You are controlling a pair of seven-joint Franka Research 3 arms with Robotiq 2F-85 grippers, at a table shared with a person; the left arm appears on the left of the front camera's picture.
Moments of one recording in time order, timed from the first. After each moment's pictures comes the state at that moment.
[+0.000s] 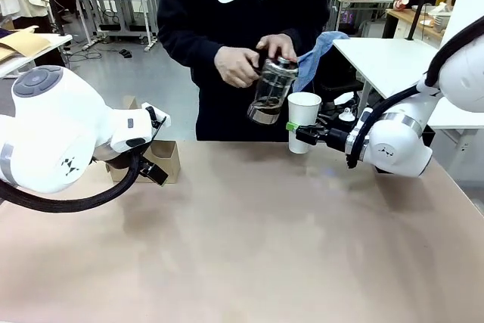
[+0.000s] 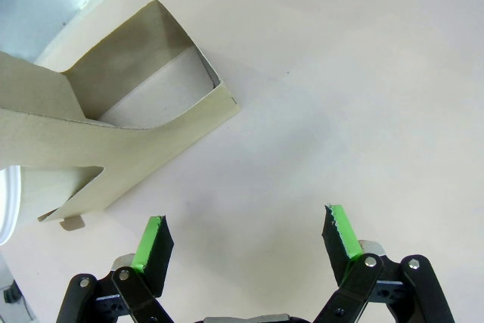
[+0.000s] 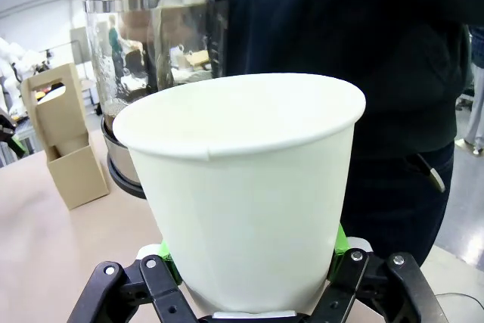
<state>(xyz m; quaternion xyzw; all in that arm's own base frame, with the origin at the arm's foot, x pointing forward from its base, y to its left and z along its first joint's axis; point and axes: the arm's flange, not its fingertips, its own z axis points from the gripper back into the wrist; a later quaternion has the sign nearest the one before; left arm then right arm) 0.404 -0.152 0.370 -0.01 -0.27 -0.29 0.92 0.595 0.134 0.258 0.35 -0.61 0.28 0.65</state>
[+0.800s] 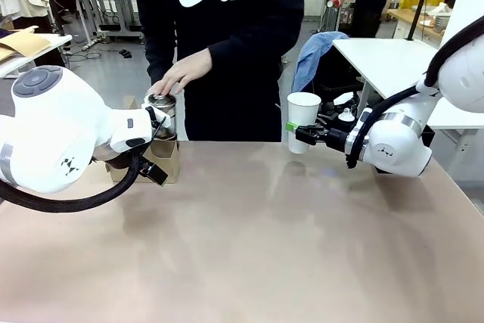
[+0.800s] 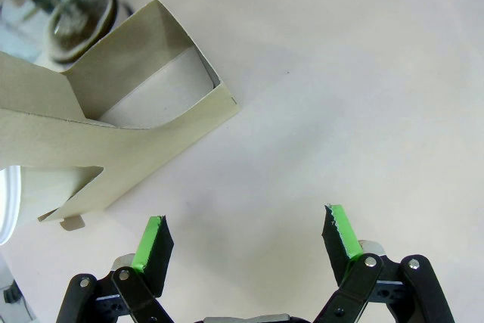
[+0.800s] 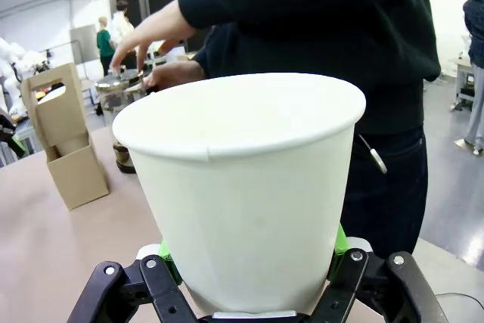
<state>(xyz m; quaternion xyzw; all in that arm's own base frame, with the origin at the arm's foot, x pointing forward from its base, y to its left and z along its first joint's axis) 0.404 -0.152 0.370 -0.01 -0.27 -0.29 0.92 0.595 0.134 0.258 0.35 -0.61 0.28 0.65</state>
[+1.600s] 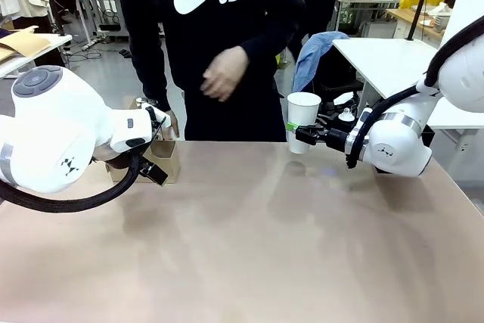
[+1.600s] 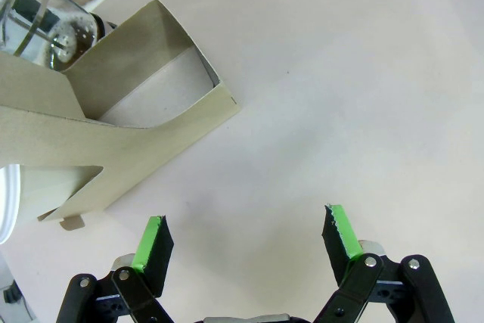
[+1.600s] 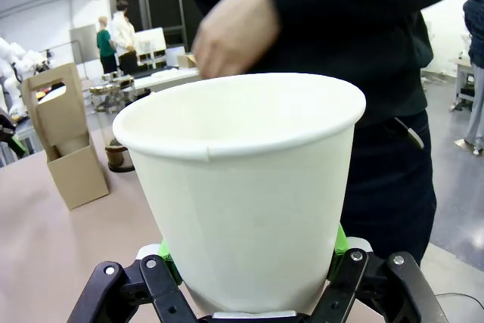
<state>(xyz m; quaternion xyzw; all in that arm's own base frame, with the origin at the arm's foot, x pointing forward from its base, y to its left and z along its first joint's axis) 0.404 -0.152 0.370 -0.01 -0.27 -0.29 0.92 0.595 0.134 0.258 0.35 -0.61 0.28 0.65</state>
